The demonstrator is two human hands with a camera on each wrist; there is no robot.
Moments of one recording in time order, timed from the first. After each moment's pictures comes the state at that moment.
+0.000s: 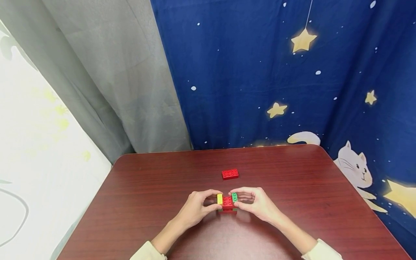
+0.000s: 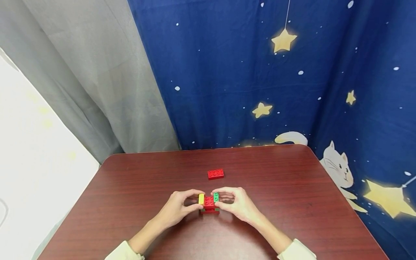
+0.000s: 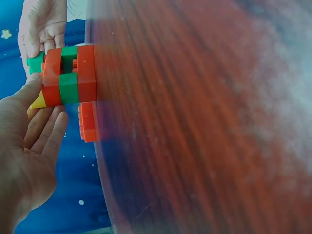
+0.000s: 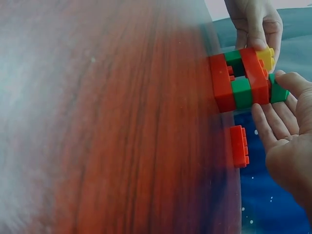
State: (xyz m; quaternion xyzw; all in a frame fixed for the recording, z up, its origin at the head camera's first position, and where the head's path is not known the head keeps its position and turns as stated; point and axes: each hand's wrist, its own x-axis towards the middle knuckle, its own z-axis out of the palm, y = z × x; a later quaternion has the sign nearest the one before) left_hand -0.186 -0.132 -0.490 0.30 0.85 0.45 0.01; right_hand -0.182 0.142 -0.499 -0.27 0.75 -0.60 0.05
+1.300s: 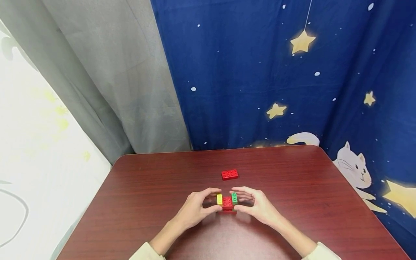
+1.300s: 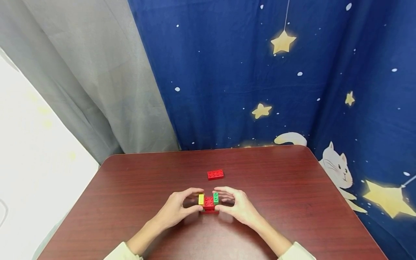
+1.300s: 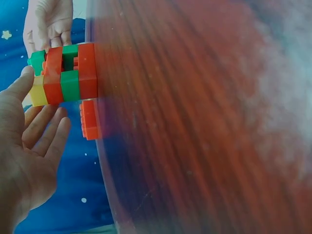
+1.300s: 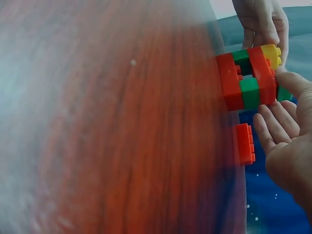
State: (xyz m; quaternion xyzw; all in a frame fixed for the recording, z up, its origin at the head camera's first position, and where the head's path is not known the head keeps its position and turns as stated) left_hand -0.184 -0.136 -0.488 0.31 0.86 0.42 -0.02; right_hand -0.181 0.141 -0.510 -0.28 0.75 -0.60 0.03
